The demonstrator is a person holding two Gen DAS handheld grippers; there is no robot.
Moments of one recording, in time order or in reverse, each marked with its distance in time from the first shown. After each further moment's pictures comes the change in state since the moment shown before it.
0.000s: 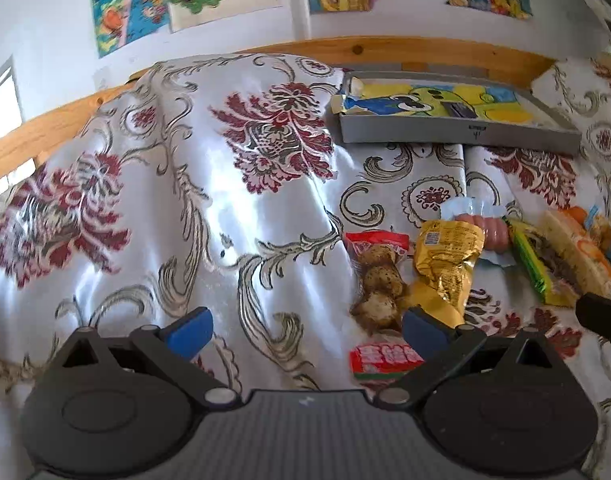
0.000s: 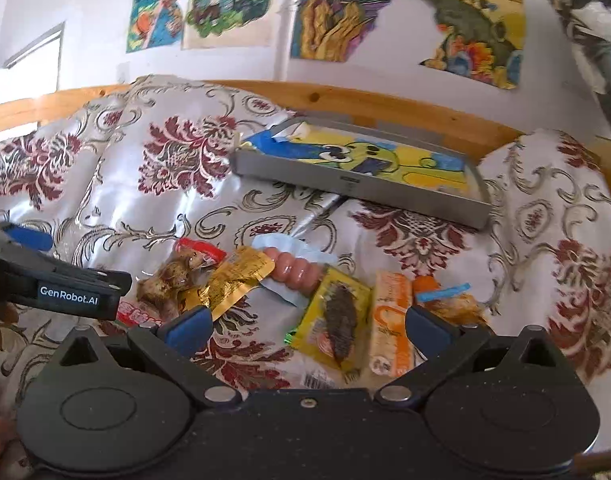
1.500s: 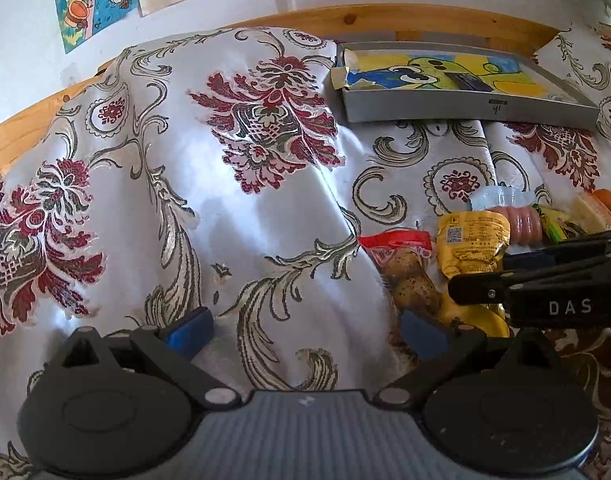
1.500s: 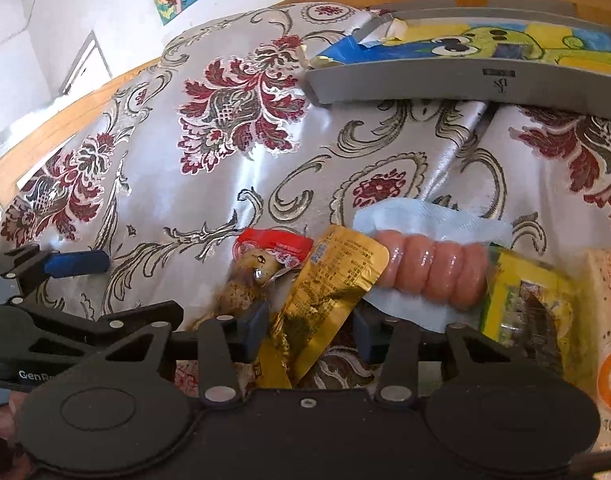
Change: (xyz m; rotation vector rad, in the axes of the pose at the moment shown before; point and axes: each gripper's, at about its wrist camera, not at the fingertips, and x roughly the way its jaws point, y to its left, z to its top) left arm 0.046 0.018 0.021 0.058 0.069 -0.036; right arm 0.144 0.010 0.025 0.188 0.241 0.451
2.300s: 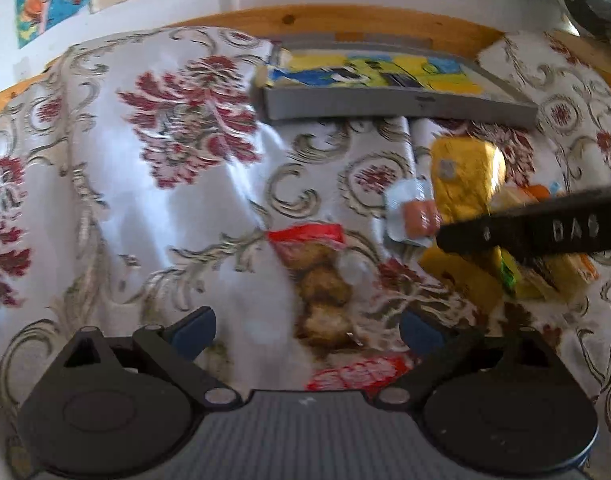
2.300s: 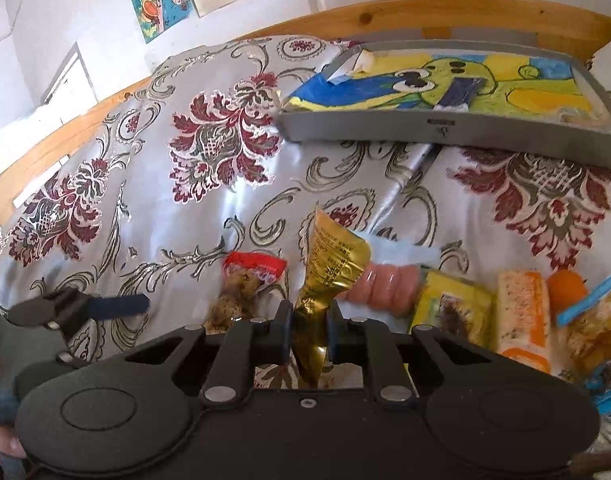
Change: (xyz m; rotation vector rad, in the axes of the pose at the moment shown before) left arm -0.003 -0.035 -0.005 0.016 0.000 -0.172; right arm -0.057 -0.004 0.014 0.020 -0.026 -0.086
